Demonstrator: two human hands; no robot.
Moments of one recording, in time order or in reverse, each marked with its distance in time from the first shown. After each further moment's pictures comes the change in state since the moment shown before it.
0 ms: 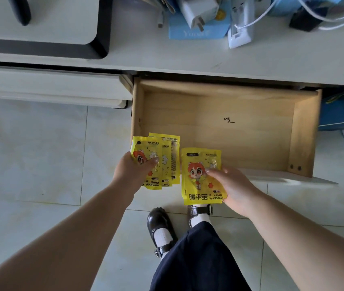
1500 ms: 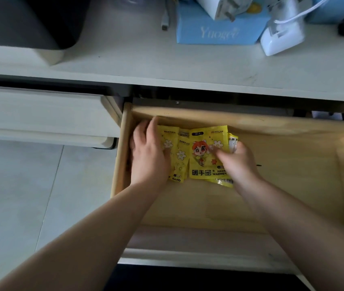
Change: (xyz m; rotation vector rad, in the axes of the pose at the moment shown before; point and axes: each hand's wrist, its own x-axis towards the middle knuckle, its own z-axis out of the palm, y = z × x) left_hand 0.172 0.024 0.067 0.358 0.333 0.664; right_hand 0.195 -0.073 -0.003 -0.385 0.593 -0.501
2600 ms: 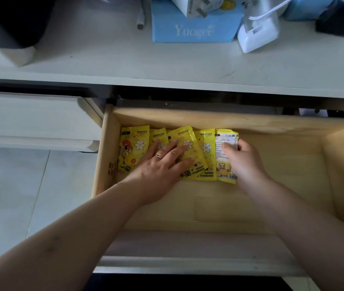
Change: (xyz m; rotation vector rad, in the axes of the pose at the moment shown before) left_hand 0.006 -0.023 0.033 0.733 -0.347 0.852; right_hand 0.011 0.009 -0.032 0.151 0.015 0.027
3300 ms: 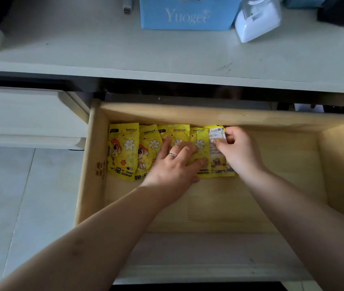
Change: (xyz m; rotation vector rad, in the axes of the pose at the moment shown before) left_hand 0.031 0.039 0.007 -0.144 0.211 -0.053; right_hand 0.023 0.003 -0.005 -0.302 0.039 -0.252
